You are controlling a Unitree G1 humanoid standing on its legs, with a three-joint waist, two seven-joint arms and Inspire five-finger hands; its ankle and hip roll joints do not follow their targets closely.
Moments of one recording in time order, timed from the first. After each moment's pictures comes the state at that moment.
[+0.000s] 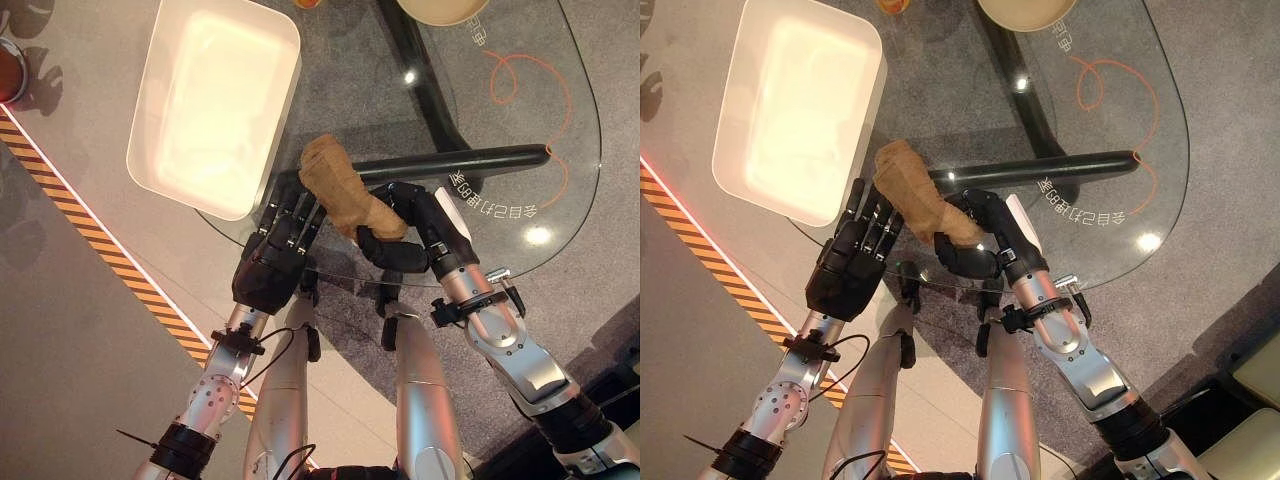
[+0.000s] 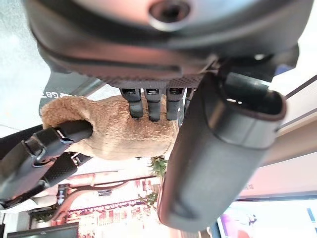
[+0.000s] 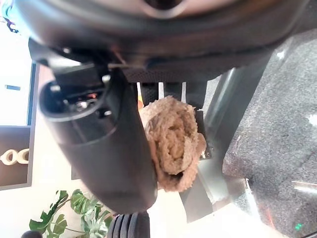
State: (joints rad) left arm -0.12 0.37 -0.31 0.03 -1.53 -0.14 -0.47; right arm -0.28 -0.63 0.40 -0.23 0.19 -0.03 -0.22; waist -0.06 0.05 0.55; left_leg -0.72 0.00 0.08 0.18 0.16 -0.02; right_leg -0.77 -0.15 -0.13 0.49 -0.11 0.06
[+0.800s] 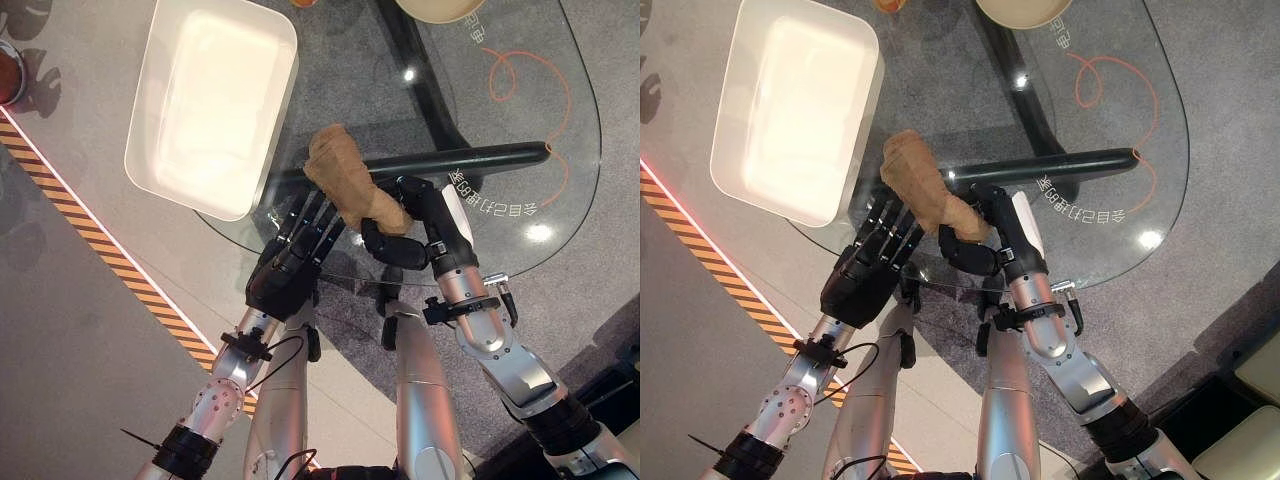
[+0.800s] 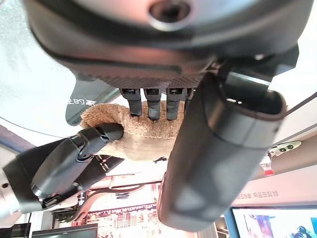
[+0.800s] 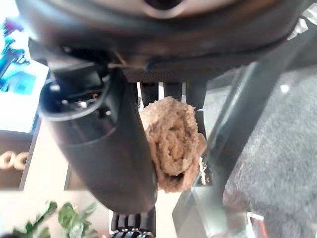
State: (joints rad) left arm -0.11 0.38 -0.35 0.02 -1.49 -0.11 -0.45; right arm -0.31 -0.60 0.42 -0.23 -0.06 -0.01 -0.35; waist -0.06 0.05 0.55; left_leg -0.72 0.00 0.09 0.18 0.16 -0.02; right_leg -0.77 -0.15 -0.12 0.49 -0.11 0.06
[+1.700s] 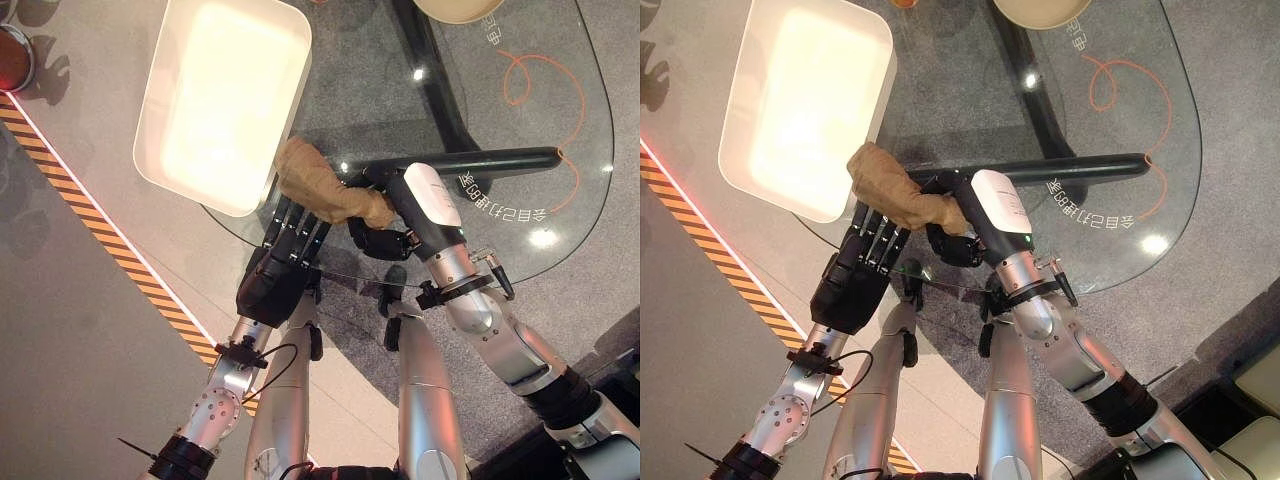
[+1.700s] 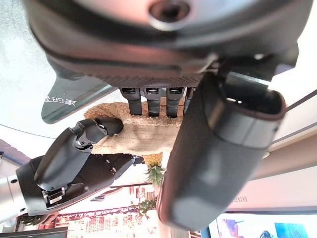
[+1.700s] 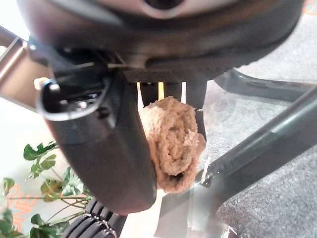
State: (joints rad) left arm -0.07 0.41 -0.37 0.02 -1.60 -0.19 -0.52; right arm -0.43 -0.67 0.49 -0.25 -0.31 0.08 -0.26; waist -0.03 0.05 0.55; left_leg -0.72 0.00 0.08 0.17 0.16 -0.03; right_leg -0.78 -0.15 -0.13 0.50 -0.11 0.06
